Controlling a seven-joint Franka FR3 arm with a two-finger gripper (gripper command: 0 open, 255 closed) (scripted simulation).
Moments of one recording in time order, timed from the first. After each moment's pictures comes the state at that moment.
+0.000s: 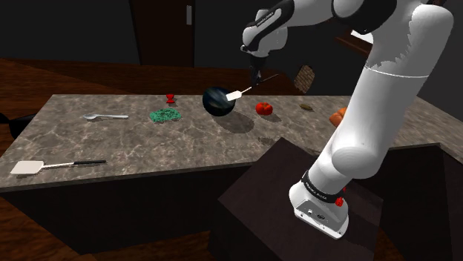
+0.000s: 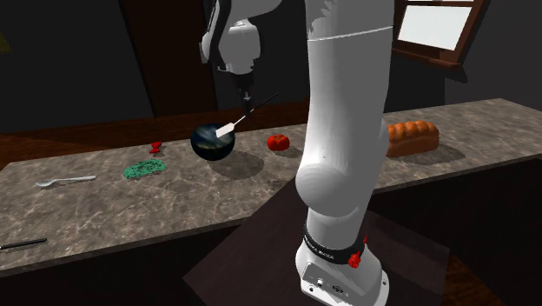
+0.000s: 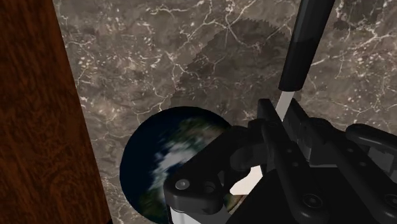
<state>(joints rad) 0.10 0.19 -0.57 -2.10 0.04 2.25 -1.43</state>
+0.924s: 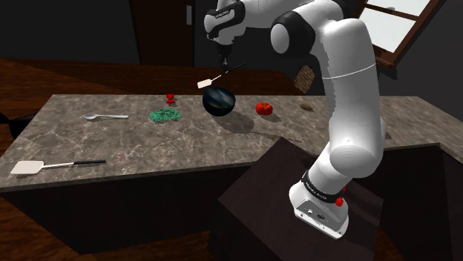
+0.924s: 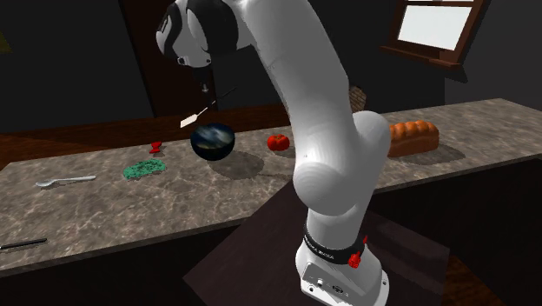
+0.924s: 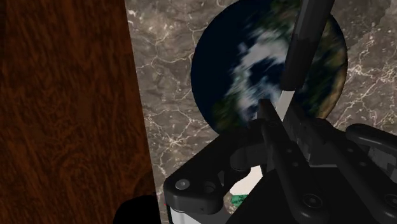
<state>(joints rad) 0.05 0.65 -0.45 -1.40 0.22 1.98 -1.34</state>
